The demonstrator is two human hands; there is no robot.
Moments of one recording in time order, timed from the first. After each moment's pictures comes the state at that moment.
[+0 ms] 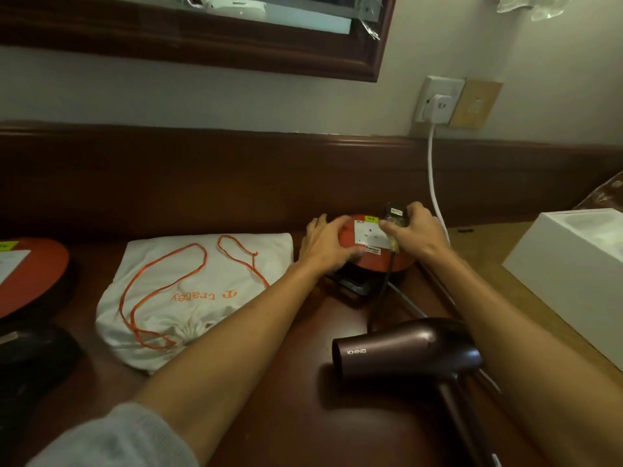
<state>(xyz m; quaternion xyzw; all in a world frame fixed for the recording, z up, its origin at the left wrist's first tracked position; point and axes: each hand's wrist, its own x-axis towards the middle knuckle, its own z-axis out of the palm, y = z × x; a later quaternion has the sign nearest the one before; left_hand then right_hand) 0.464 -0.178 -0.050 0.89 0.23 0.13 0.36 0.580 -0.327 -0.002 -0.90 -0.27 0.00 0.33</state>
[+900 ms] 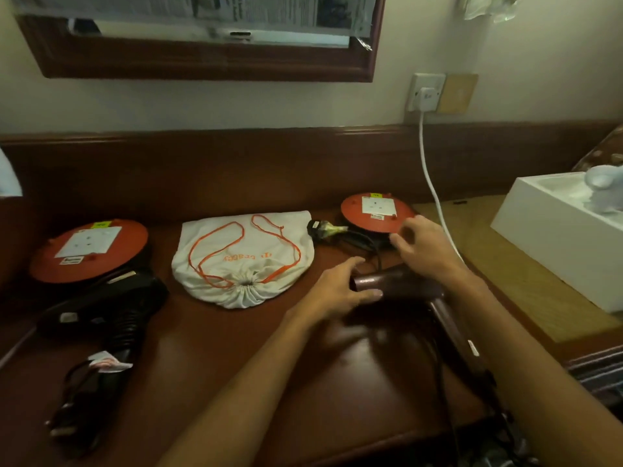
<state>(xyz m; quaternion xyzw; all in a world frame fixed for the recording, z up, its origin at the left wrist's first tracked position) 0.293 -0.280 -0.061 0.88 0.17 0.05 0.44 0.430 -0.412 0.000 -0.89 -0.37 -0.06 0.27</state>
